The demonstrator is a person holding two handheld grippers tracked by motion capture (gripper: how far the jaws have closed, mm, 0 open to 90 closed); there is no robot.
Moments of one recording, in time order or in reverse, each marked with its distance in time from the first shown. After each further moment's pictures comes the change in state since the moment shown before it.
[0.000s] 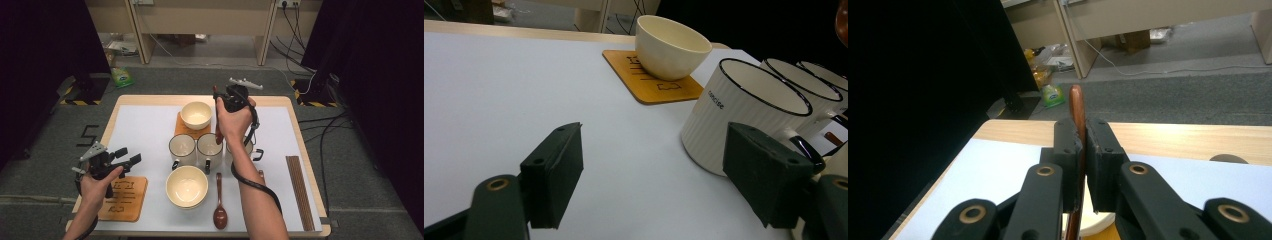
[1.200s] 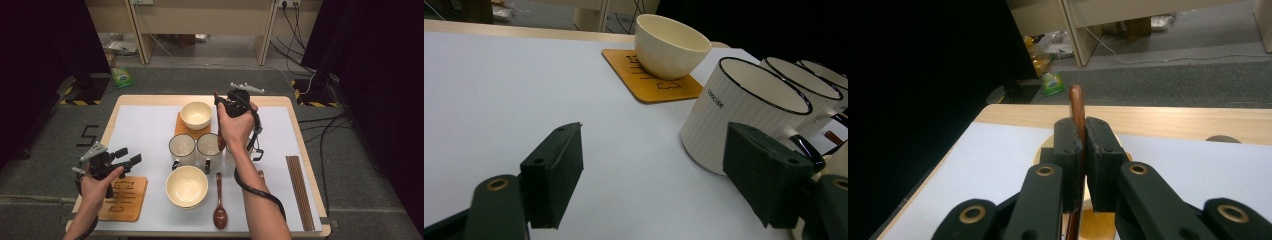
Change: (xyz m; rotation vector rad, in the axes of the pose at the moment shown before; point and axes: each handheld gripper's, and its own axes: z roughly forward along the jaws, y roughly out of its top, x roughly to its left) left arm -0.001 0.000 0.000 0.001 -0.002 0.002; right arm 0.002 -0.008 -0.014 0.048 -0.002 -0.009
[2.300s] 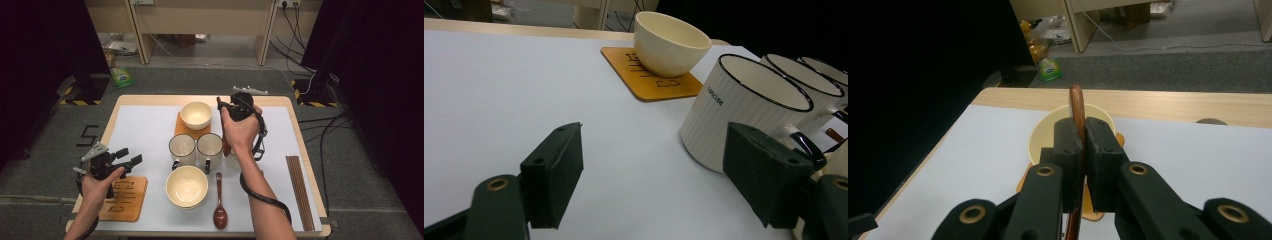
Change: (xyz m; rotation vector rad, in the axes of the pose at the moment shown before) left arm -0.001 -0.001 0.002 0.008 0.001 0.006; right arm -0.002 -0.004 -0.016 0.054 -0.011 -0.017
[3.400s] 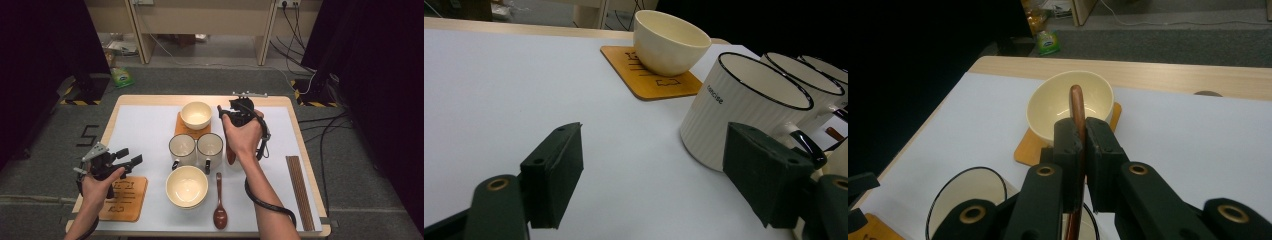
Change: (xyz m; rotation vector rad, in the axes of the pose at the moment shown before) left arm 0.000 -0.001 0.001 0.000 0.000 0.000; right arm 0.002 -0.009 -0.011 0.104 -0.011 -0.036
